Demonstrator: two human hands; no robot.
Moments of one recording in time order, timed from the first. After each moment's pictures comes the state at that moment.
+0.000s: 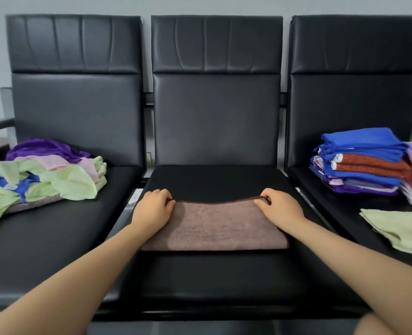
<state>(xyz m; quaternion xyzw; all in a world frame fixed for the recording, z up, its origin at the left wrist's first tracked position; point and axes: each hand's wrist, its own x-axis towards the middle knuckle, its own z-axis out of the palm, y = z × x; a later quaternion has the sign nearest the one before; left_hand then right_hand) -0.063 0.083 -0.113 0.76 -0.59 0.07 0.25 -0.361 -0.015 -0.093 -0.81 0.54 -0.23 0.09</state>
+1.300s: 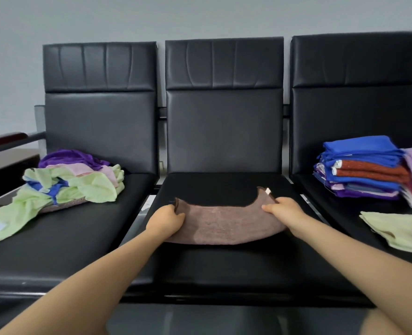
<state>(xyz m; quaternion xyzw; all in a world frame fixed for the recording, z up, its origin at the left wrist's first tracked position) -0.090 0.115 -0.099 0.84 -0.48 -0.08 0.23 -0.361 0.022 -0.065 -0.65 0.60 -0.27 0.39</state>
